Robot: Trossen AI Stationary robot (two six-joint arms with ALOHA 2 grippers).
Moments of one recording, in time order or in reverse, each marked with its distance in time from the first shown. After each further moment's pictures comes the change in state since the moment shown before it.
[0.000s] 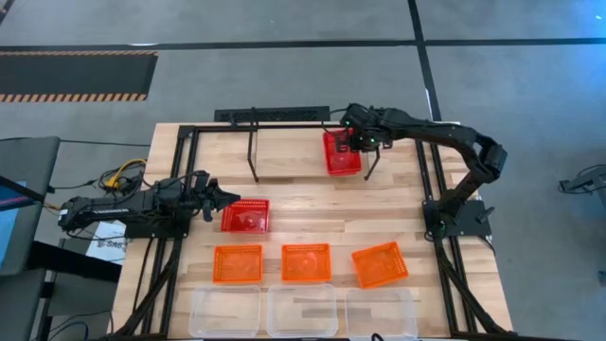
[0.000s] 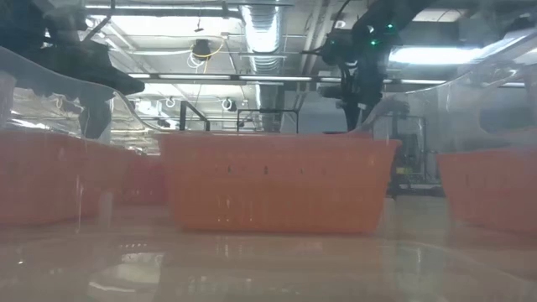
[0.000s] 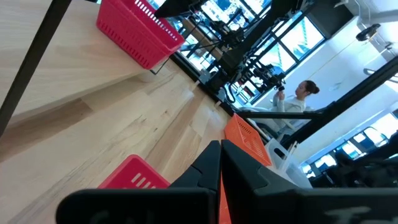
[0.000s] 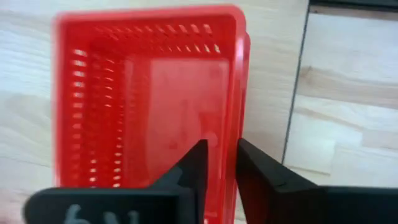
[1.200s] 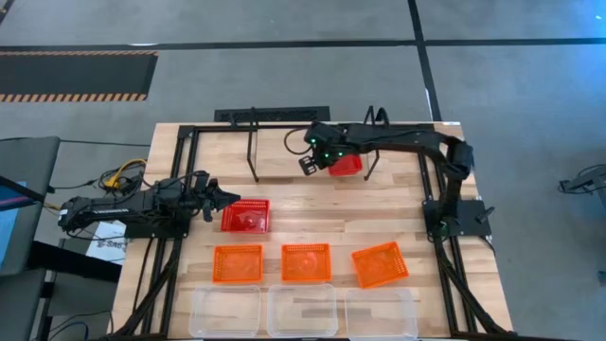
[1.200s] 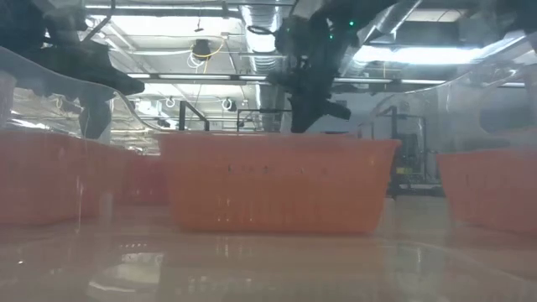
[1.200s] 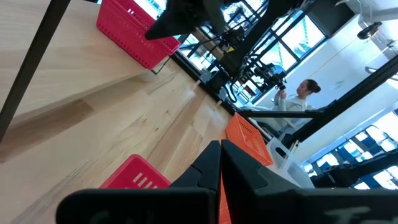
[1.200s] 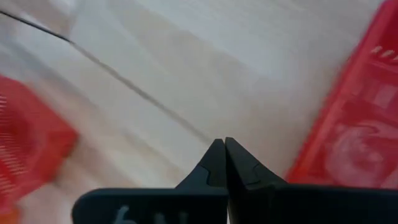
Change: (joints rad) left arm 0.000 0.000 0.000 -0.003 -0.001 0.009; right arm 0.213 0.259 0.236 0.157 -0.122 -0.185
